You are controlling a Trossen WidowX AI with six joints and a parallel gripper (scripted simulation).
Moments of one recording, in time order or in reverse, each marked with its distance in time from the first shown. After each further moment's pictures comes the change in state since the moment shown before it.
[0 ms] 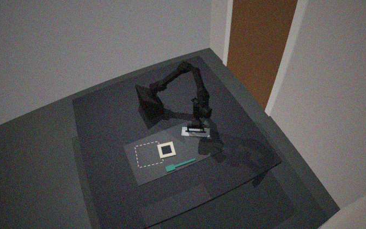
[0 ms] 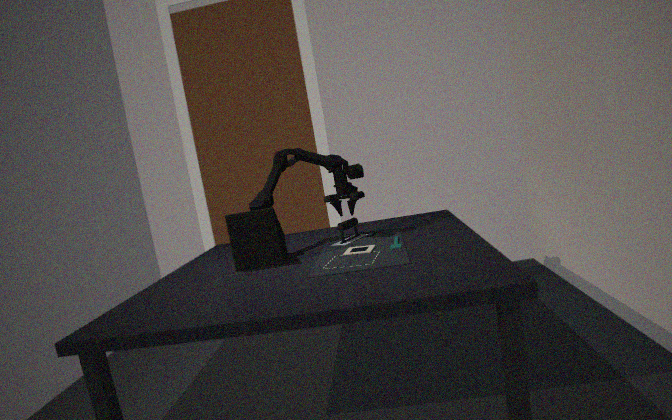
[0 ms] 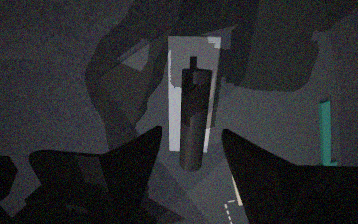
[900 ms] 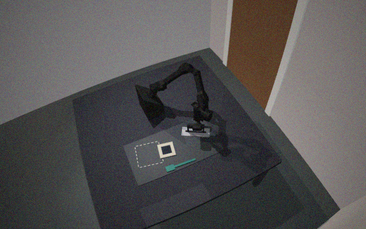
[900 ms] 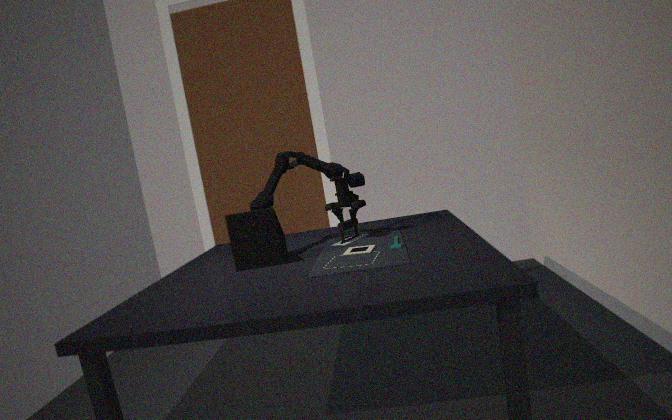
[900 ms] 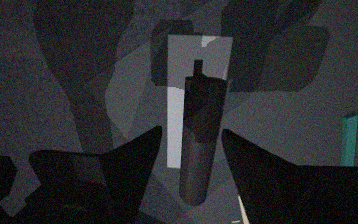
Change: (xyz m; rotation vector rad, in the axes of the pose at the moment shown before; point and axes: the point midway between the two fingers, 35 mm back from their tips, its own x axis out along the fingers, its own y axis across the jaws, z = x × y) arm 0.037 0.003 0.005 -0.017 -0.013 0.007
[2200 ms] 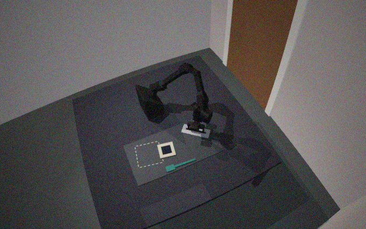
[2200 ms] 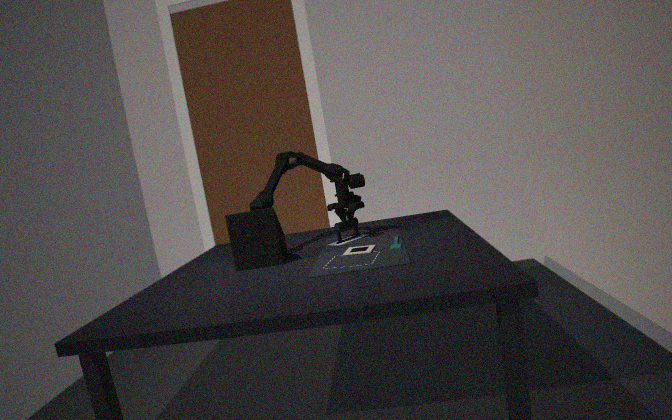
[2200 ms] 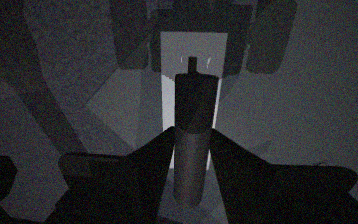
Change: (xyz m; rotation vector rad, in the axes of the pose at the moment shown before) arm 0.005 -0.001 -0.002 0.212 0.005 -0.002
